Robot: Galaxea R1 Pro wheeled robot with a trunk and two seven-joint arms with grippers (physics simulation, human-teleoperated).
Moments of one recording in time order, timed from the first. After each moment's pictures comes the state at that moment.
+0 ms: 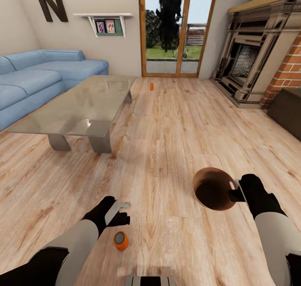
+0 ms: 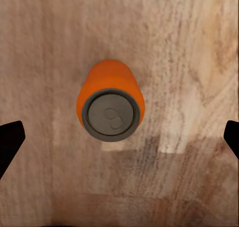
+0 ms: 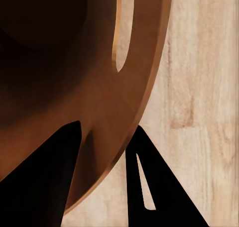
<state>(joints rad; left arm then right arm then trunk) -0.87 -0.13 -0.01 -0.32 0.21 0.80 0.23 -0.85 -0.21 -0.23 -0.77 0.46 1.03 0.26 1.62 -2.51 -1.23</state>
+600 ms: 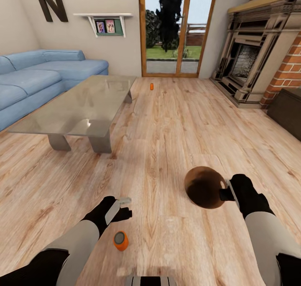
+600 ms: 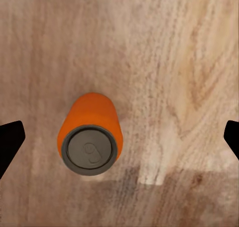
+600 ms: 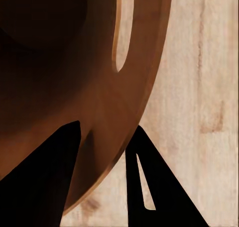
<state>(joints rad) -0.86 -0.14 -0.01 -0.35 0.26 0.68 0.23 -0.85 -0.14 -0.22 -0.77 0.36 1.03 0.17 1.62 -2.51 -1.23</state>
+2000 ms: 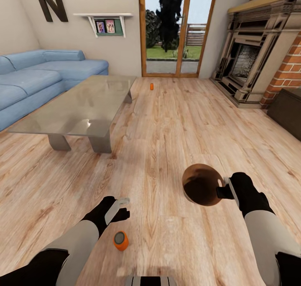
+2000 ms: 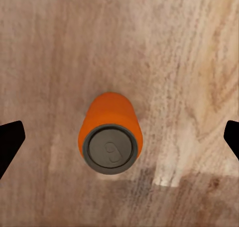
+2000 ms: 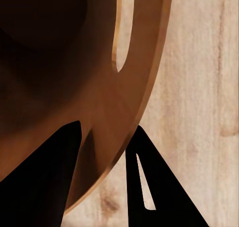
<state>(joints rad) -0.86 -0.14 -0.01 -0.35 0.27 0.68 0.29 -0.86 -0.14 -0.21 -0.78 0.30 1.05 0.18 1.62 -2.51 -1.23</state>
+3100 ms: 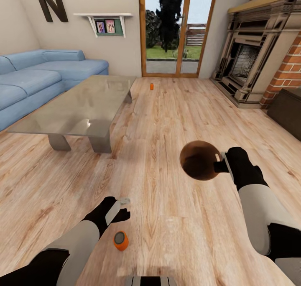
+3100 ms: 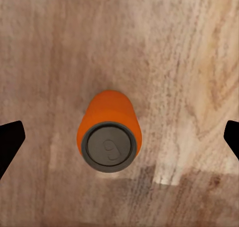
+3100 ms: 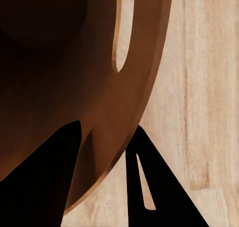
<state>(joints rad) -0.86 -0.14 -0.01 -0.34 0.26 0.68 0.29 -1.06 -0.11 -0.17 -0.78 0.39 1.05 0.18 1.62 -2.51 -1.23</state>
